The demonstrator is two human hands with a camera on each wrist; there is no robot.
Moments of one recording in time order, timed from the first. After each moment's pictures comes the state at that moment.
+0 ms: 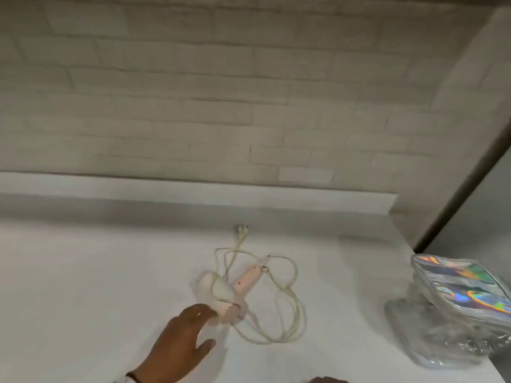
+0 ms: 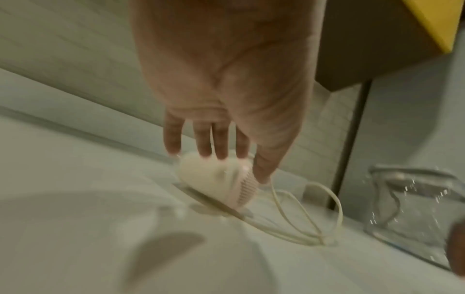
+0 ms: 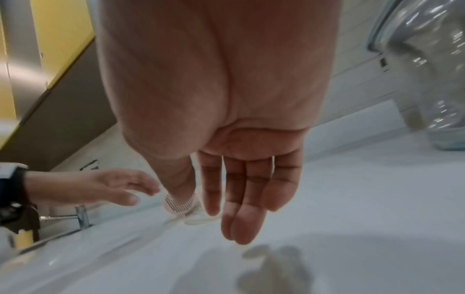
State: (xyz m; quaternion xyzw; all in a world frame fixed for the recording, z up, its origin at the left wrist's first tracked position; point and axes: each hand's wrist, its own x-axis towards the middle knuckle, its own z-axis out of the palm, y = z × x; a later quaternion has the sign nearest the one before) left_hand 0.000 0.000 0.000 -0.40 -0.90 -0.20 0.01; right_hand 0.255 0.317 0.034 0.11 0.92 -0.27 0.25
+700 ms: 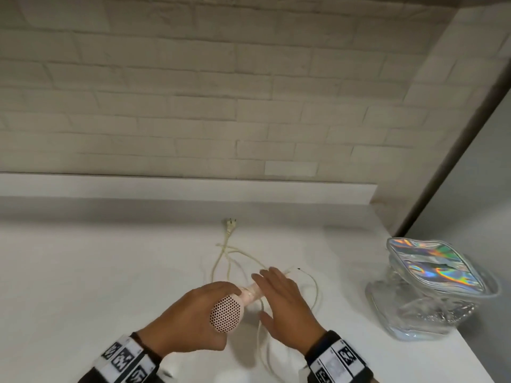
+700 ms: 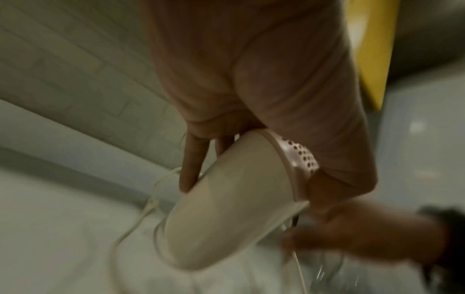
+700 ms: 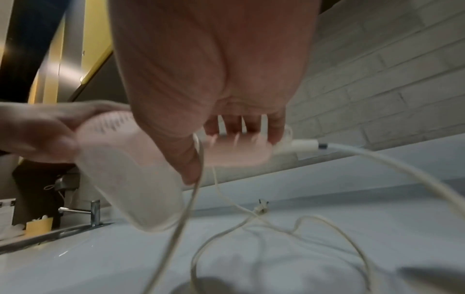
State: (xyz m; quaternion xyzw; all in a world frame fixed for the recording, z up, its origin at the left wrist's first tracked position) left_hand 0.026 0.040 0.106 -0.44 -0.83 -0.31 -0.15; right_hand 0.123 0.248 0.084 0.00 0.98 -0.18 -0.02
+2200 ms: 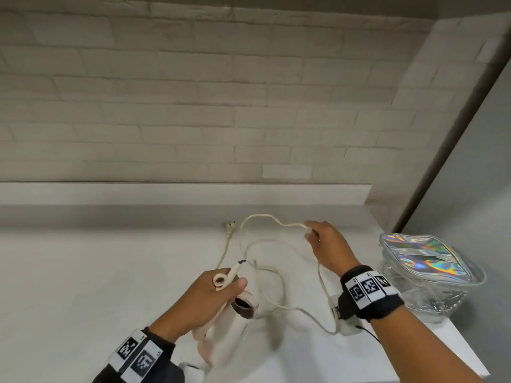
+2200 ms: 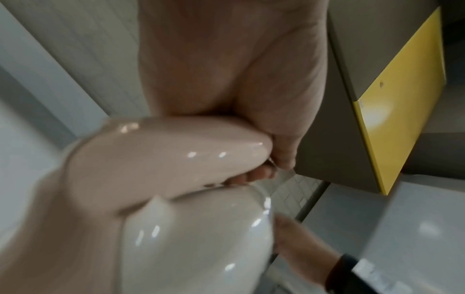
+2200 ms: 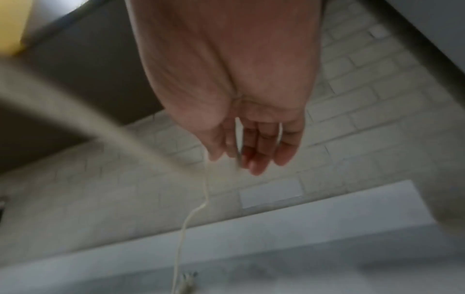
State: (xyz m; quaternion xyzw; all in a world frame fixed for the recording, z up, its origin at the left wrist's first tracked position) left_hand 0.045 0.055 0.149 -0.28 -0.78 -0.51 -0.24; right_hand 0.091 0.350 0.147 0.20 0.94 -0.25 -0.12
